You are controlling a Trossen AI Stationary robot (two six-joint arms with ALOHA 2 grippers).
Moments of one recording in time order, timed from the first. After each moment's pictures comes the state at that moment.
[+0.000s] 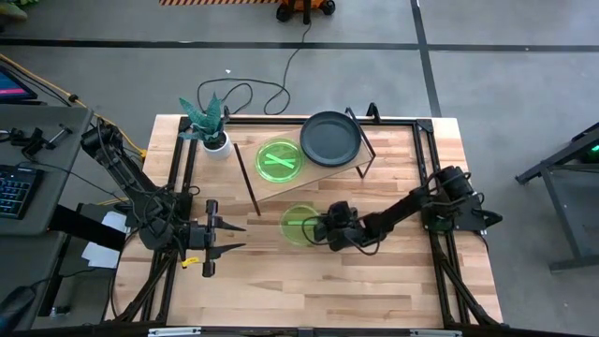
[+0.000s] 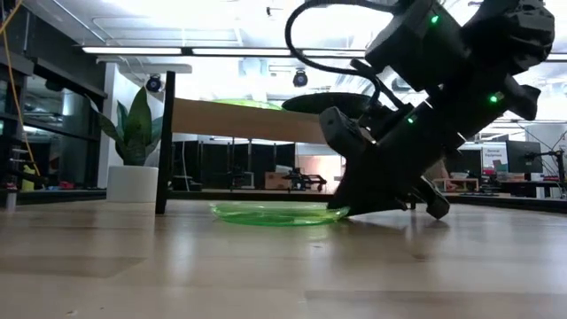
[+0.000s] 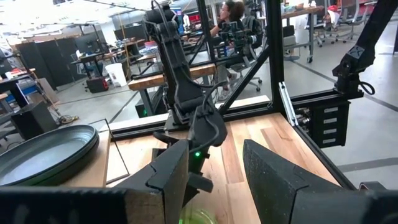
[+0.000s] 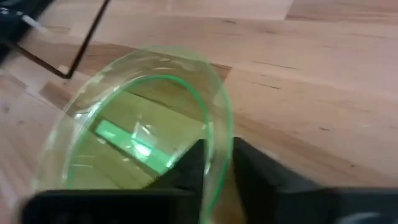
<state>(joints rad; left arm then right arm) -0.88 1.00 0.59 0.36 -0.92 0.15 0.33 1.93 0.81 0.21 0.71 1.30</state>
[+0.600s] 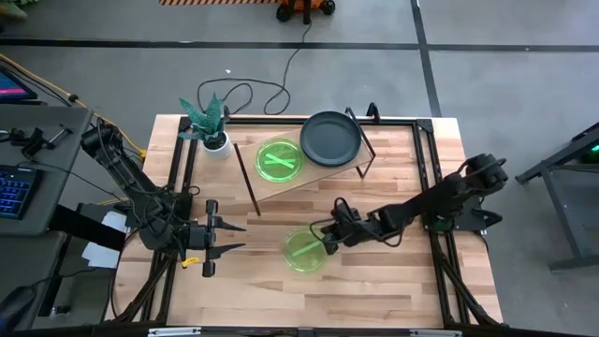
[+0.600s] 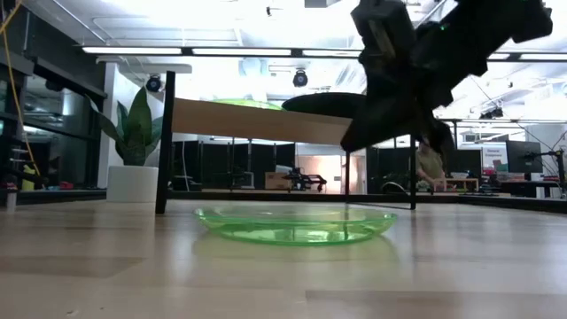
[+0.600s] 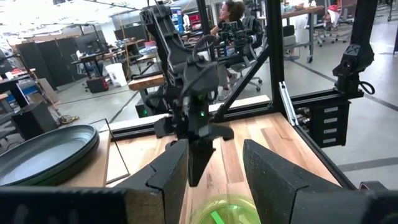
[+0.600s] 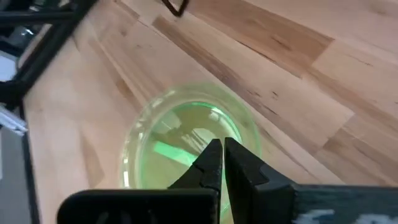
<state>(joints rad) -0.88 1.00 0.59 0.36 -0.92 0.15 0.36 1.63 0.81 0.05 0.39 1.09</state>
